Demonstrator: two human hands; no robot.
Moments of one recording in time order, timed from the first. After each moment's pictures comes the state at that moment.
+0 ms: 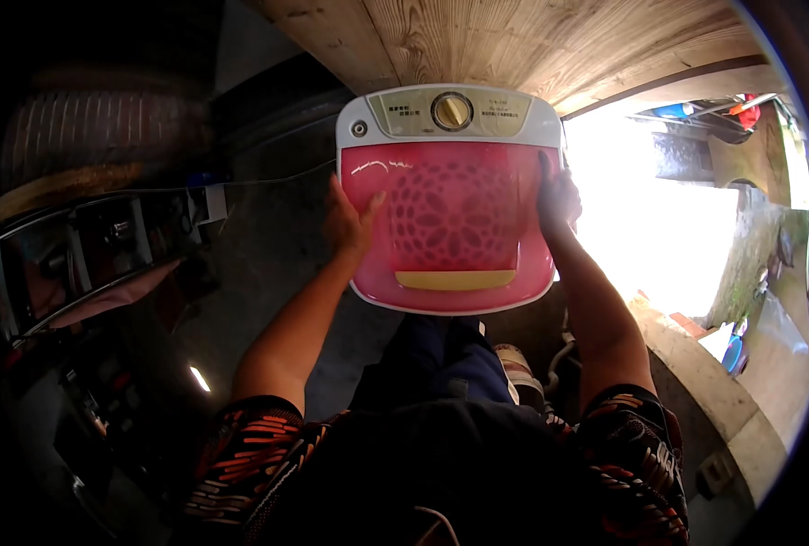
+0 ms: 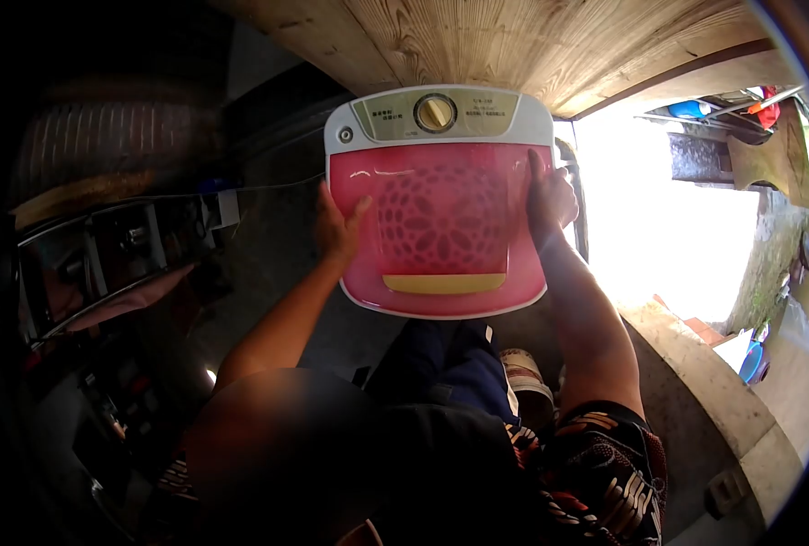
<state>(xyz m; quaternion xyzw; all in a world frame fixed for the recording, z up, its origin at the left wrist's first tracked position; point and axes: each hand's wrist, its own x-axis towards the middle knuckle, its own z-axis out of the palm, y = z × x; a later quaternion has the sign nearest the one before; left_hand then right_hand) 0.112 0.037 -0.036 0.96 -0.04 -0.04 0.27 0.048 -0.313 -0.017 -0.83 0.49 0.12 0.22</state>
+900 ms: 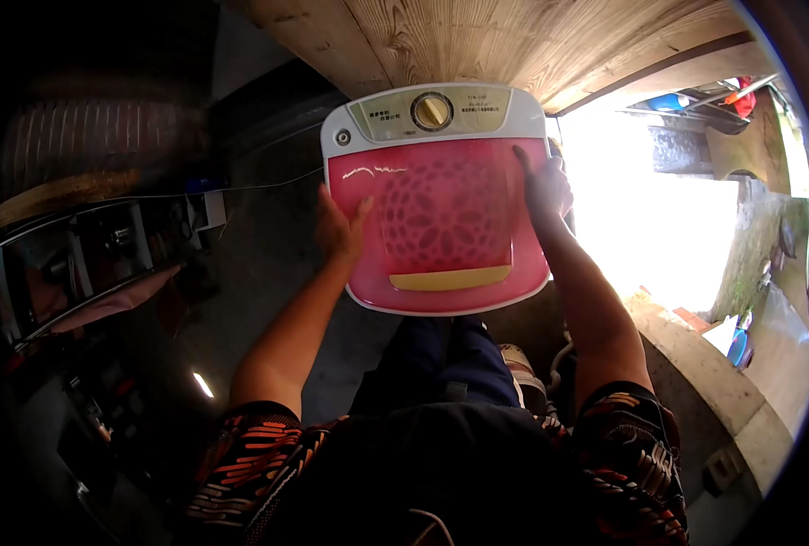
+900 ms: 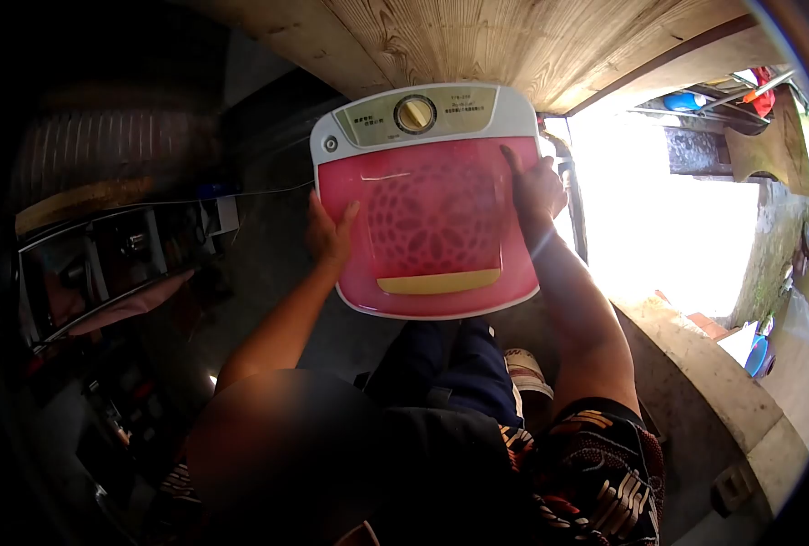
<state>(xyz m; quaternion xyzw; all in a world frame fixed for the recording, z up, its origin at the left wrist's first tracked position) 0.101 0.030 -0.032 0.96 -0.02 -0.02 0.27 0.049 -0.318 -0.010 -0.86 0.46 0.11 0.21</state>
